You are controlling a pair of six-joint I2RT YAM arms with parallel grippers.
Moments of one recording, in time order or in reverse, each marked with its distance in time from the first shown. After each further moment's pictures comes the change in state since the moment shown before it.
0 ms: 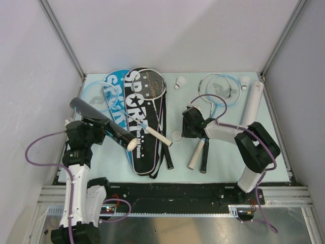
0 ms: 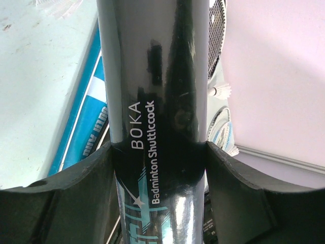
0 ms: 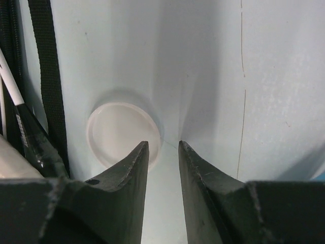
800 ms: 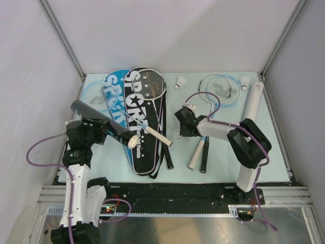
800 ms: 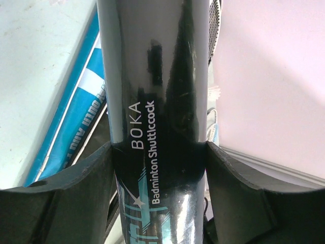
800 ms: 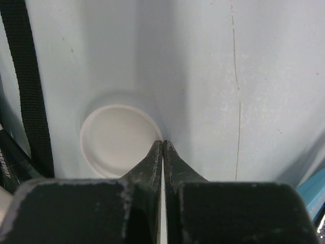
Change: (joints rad) left arm 0.000 0.002 -0.001 -0.005 0.009 -0.085; right arm 0.053 0.109 0.134 -0.110 0.156 0.008
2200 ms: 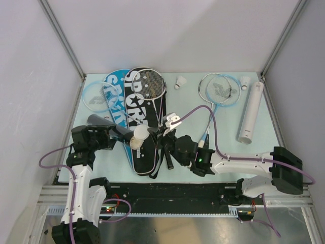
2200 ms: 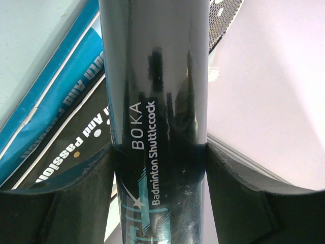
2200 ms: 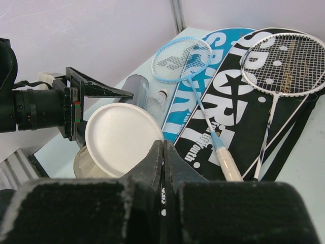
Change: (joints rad) left arm 0.000 -0.001 -0.109 -0.014 0.155 -0.262; right arm 0.570 -0.449 -0.237 0.859 0.283 -0.417
